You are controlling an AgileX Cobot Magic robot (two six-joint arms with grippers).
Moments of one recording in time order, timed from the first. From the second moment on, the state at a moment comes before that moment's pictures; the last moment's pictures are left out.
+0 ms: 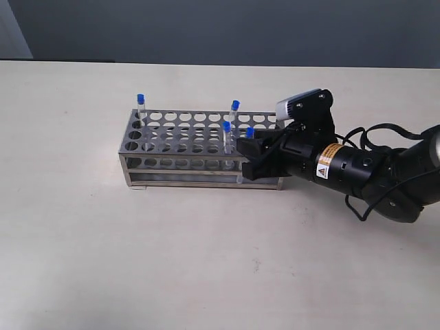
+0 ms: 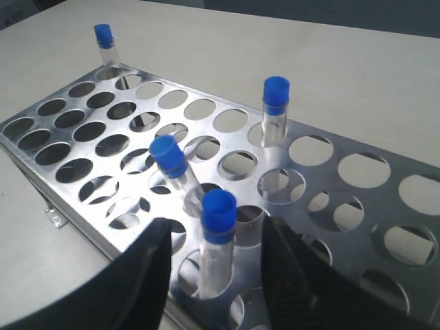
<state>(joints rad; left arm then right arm) 0.00 0.00 0.00 0.18 0.25 -0.04 0.54 1.90 -0.62 -0.46 -0.85 0.40</state>
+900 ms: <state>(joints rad) 0.00 0.00 0.00 0.18 0.25 -0.04 0.54 1.90 -0.64 -0.49 -0.87 0.31</state>
